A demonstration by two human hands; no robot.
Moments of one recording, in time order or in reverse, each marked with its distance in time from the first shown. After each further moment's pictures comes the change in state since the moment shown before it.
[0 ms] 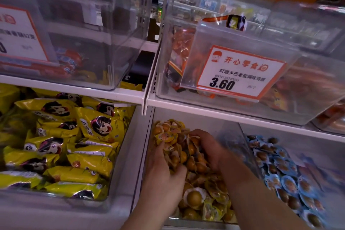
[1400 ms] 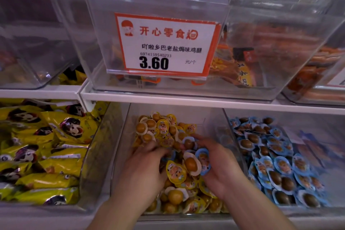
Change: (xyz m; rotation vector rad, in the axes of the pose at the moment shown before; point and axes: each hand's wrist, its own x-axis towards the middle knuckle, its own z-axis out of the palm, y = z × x) left_hand 0.025 -0.015 0.010 0.718 -0.077 0.392; right_hand -0.079 0.044 -0.019 0.598 0.065 -0.189
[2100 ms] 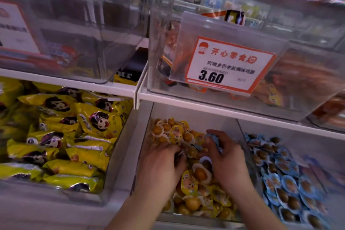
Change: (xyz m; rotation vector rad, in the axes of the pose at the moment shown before) left_hand 0.000 0.004 -0.005 -0.150 0.232 -0.028; right_hand 0.004 -0.006 0.009 -1.022 0.147 -0.915
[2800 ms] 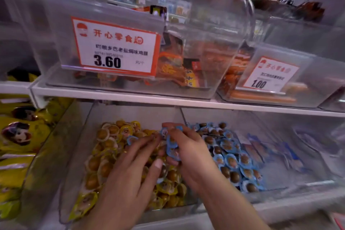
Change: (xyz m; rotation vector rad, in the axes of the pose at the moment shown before) left_hand -0.023 0.045 0.018 -0.310 0.000 0.258; right_hand -0.011 -0.029 -0.052 0.920 -0.135 0.539
